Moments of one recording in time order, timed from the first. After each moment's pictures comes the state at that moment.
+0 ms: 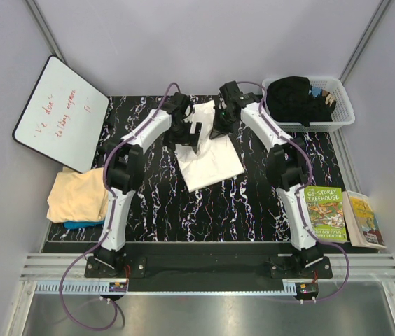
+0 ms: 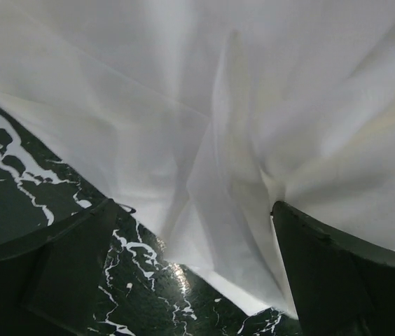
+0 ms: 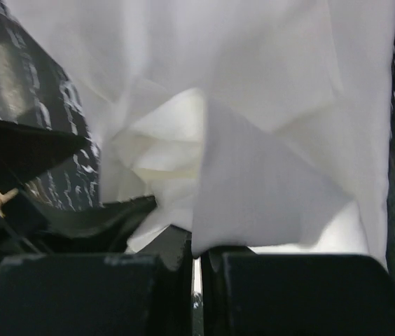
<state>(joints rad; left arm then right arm) -0.40 2.32 2.07 -0.97 0.14 -0.22 0.42 2.41 2.28 -0.94 -0.29 0.51</state>
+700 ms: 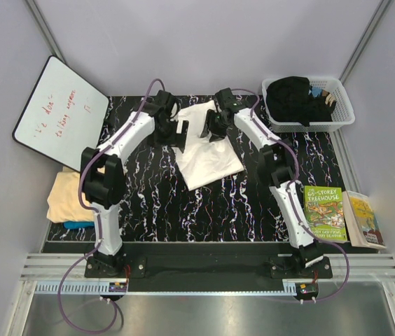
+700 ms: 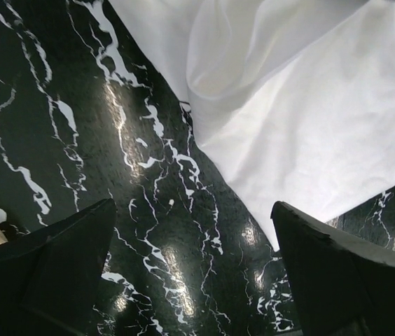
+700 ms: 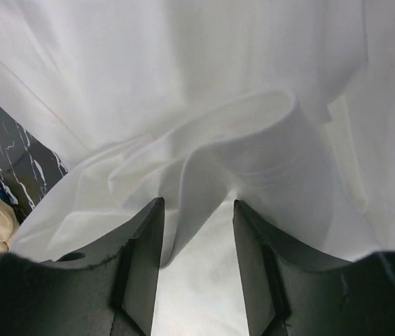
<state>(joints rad) -0.37 2.00 1.82 -0.97 0.03 -0.22 0.42 2.66 2.50 -0.85 -0.32 0.59</state>
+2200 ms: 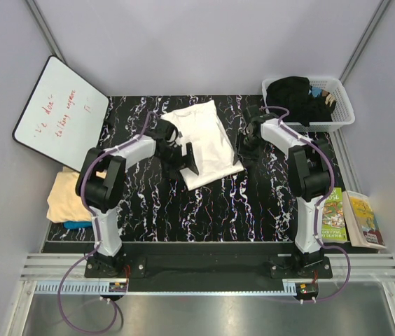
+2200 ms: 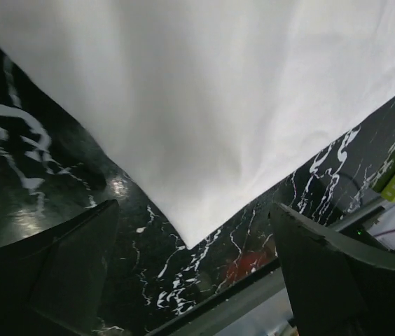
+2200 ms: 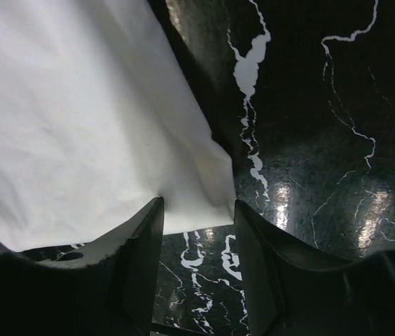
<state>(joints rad) -0.37 1.94 1.37 -0.62 0.43 -0.52 0.32 2.10 1.65 -0.83 -0.18 0.46</state>
